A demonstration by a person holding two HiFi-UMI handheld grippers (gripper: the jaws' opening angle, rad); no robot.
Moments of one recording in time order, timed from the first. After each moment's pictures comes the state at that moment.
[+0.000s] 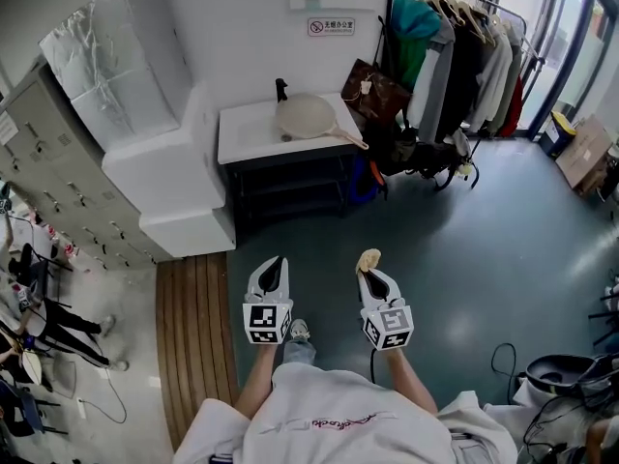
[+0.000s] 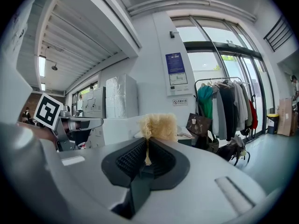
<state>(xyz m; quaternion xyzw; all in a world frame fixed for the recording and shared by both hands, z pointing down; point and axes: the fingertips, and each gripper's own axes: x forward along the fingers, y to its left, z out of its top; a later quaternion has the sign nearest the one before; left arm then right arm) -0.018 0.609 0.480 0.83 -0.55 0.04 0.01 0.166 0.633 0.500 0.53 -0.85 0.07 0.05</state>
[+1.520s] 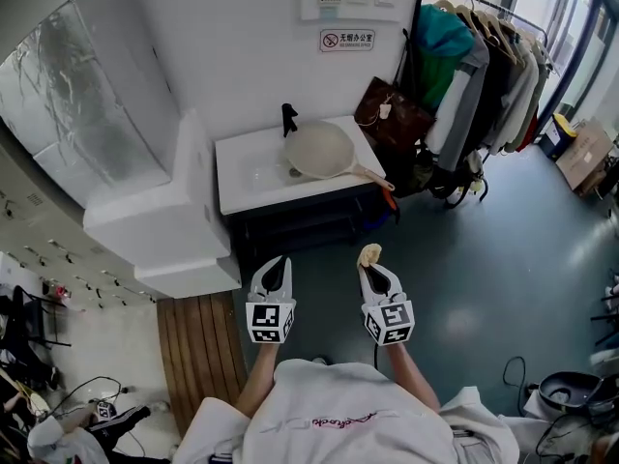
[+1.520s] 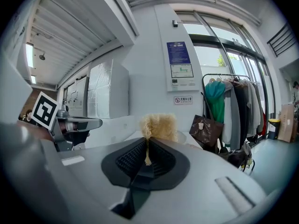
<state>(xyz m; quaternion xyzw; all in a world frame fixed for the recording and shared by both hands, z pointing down) -0.110 0.324 0.483 0.85 -0.52 0.04 0.03 0.066 0.352 0.494 0.55 -0.83 0.06 0.07</state>
